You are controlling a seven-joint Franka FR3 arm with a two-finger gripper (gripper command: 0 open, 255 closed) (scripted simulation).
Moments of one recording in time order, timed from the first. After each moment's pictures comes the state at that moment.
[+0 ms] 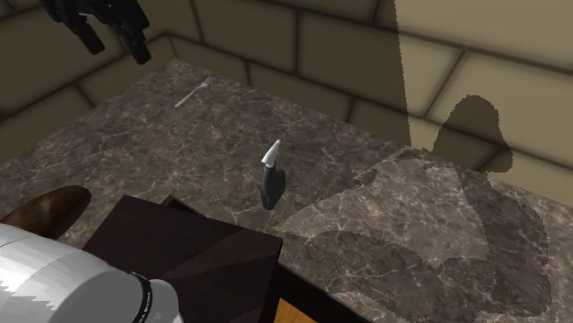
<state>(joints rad) -0.02 -0.82 0.06 -2.33 -0.02 1.52 0.14</state>
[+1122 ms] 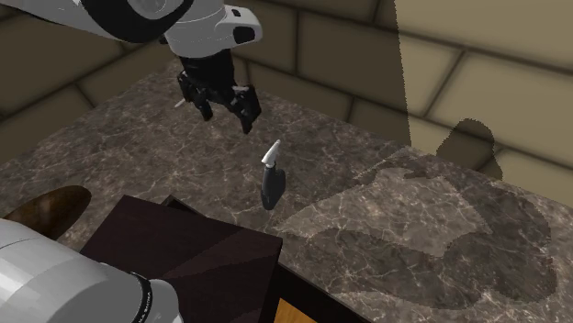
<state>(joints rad) -0.11 -0.65 -0.17 -2.61 -0.14 1.99 -0.04</state>
